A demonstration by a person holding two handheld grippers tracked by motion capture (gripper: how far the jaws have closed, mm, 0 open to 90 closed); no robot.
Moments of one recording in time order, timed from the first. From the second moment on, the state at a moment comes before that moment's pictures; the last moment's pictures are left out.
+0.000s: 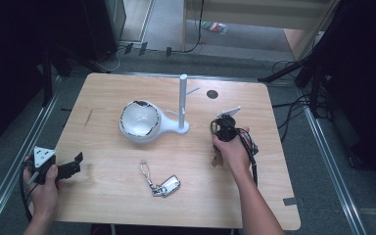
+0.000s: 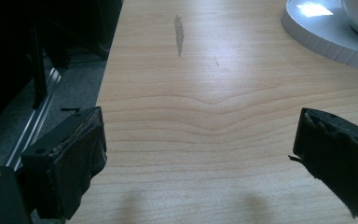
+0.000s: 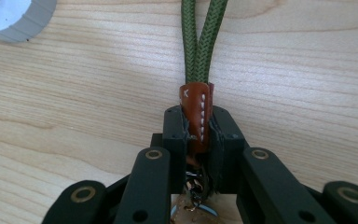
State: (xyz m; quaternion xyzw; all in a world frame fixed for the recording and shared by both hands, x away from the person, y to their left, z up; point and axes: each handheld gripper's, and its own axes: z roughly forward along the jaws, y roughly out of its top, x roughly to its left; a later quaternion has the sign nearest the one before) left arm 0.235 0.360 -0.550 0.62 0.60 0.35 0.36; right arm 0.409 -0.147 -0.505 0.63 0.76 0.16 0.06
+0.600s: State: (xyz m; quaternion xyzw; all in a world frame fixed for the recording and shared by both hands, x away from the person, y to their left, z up) left arm 0.235 0.360 -0.550 0.62 0.60 0.35 0.36; right arm 0.386 -0.143 -0.479 0.59 0.75 0.25 0.18
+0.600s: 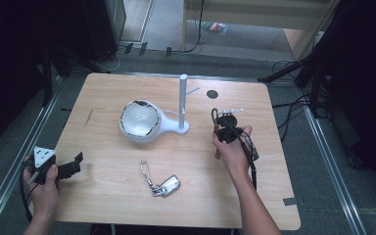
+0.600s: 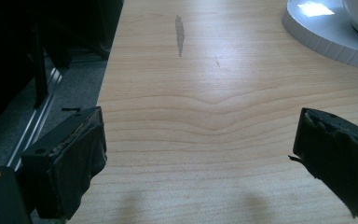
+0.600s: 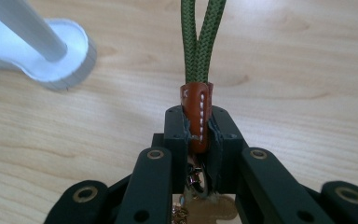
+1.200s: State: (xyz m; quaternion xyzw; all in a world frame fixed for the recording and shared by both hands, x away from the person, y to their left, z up) left arm 0.236 0.360 -0.550 0.62 0.60 0.35 0.36; right arm 0.369 -0.137 -0.452 0.56 0.71 0.32 0.29
